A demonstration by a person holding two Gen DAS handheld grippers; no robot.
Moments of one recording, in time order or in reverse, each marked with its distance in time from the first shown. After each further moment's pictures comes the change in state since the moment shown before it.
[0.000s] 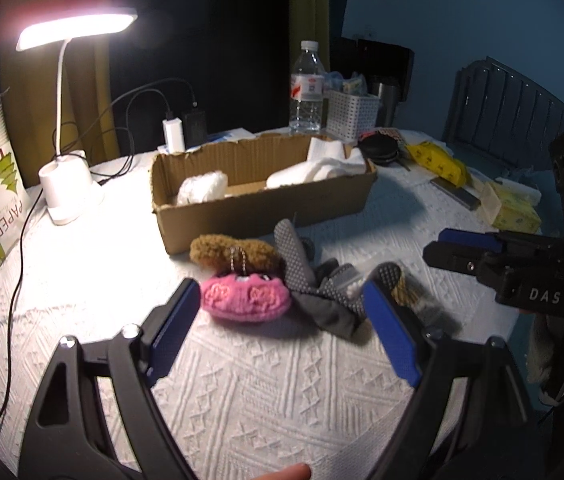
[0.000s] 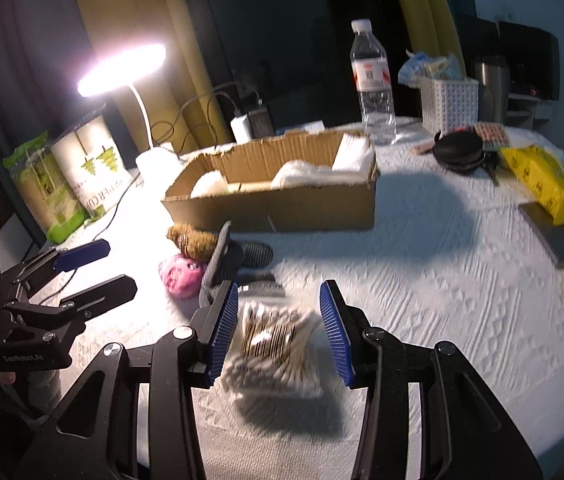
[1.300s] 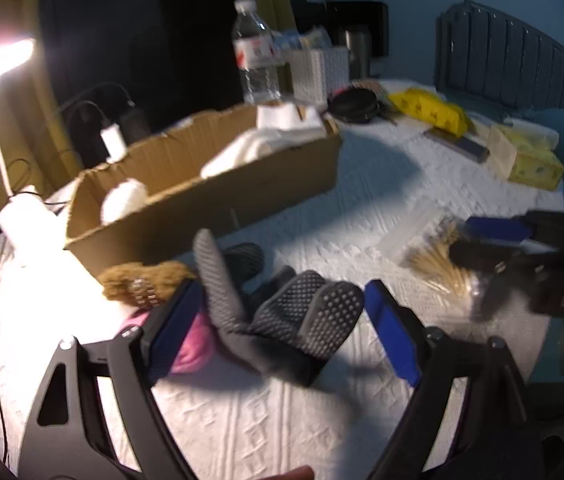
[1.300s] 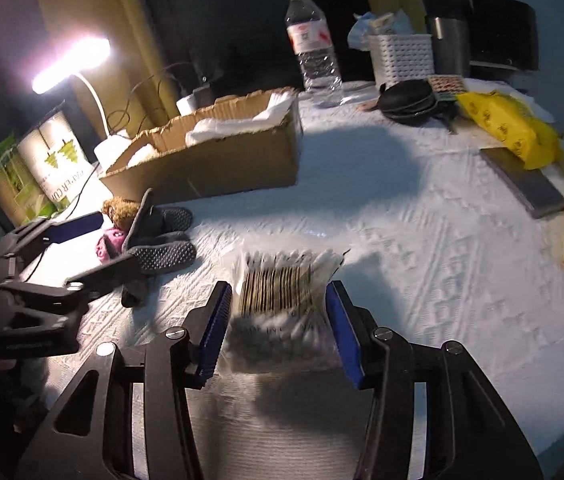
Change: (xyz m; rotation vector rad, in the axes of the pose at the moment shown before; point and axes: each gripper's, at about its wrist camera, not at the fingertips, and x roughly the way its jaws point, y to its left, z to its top) left arm 0.082 -0.072 0.016 0.185 0.115 0.036; right arm 0.005 -0.074 -0.029 0.067 0.032 -0.048
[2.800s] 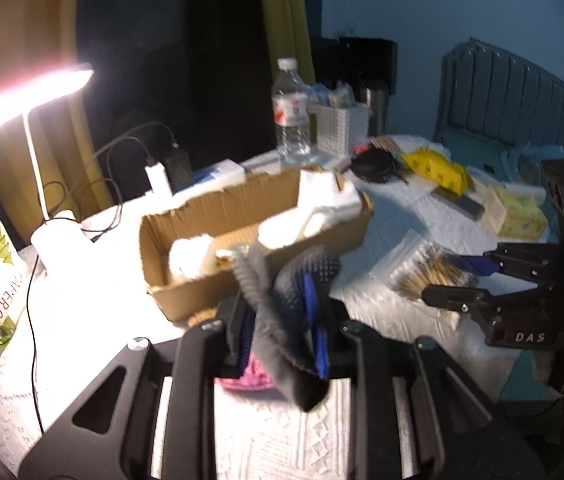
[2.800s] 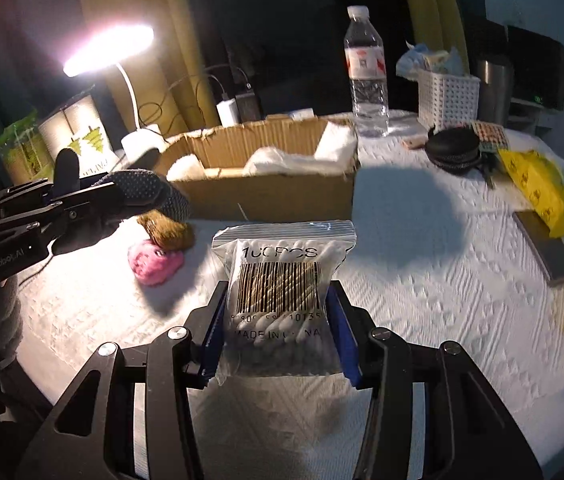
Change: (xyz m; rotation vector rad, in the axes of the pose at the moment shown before) left arm -0.072 0.065 0.027 -0.078 -0.144 -0.019; right arm 0.003 0.048 0.034 -0.134 0.006 0.029
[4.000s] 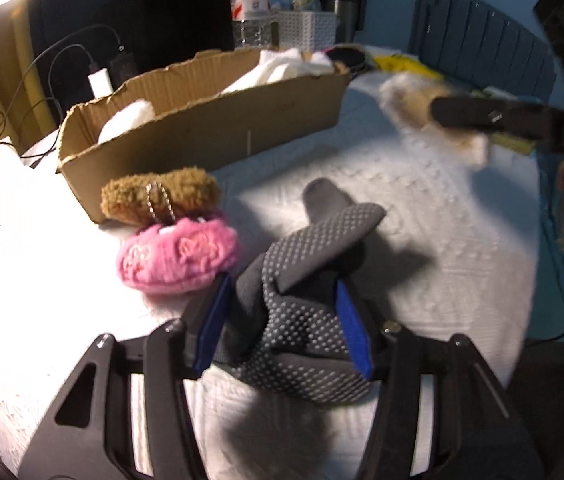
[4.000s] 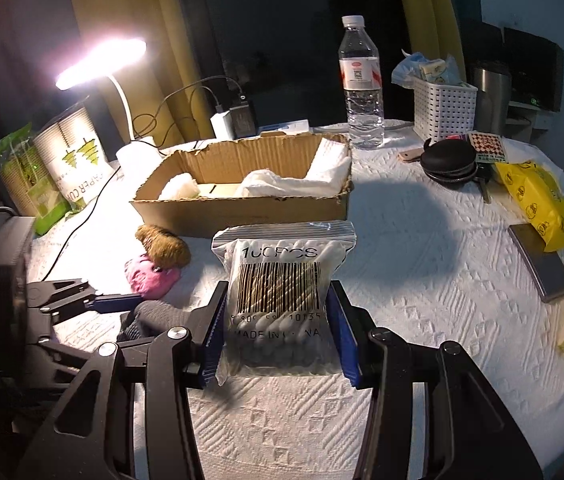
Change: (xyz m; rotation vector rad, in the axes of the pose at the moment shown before) left arm 0.060 -0.015 -0.078 0.055 0.262 -0.120; right arm -0.001 0.000 0.012 0.009 -0.012 -0.015
